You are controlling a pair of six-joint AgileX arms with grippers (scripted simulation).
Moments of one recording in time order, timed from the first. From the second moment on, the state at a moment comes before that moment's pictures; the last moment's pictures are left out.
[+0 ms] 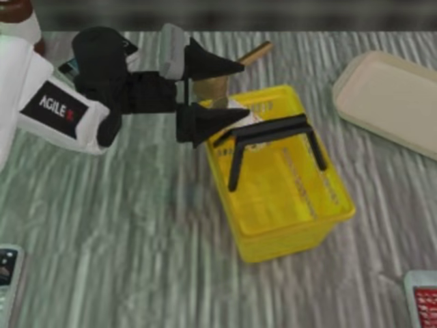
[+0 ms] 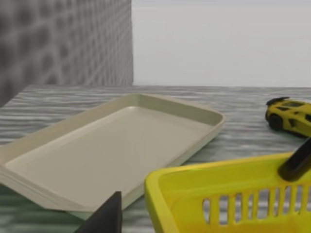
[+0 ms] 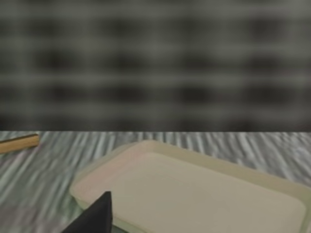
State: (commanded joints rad) left arm -0.29 2.38 1.32 1.02 1.28 0.04; right arm 0.00 0.00 0.00 0.00 0.00 0.00
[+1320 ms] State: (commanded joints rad) left arm -0.11 1.14 0.62 0.43 0.59 -0.05; right arm 0.36 1.28 1.27 -0.88 0.00 -0.69
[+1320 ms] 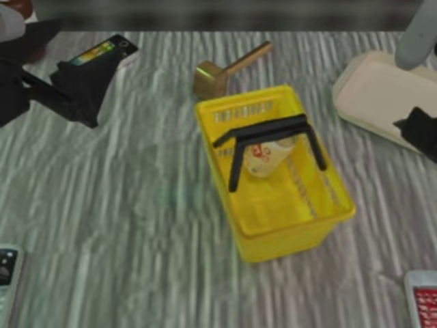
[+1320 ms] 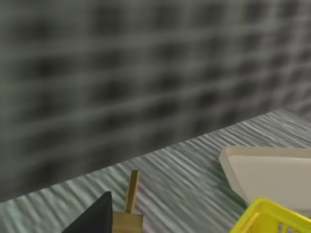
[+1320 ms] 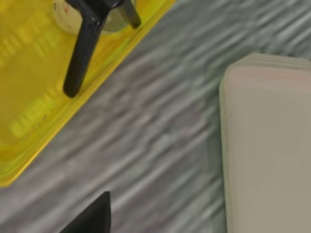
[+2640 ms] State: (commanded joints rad) left arm 0.02 0.00 0.00 0.00 0.00 0.00; right arm 0.63 2.32 2.28 -1.53 0.00 -1.21
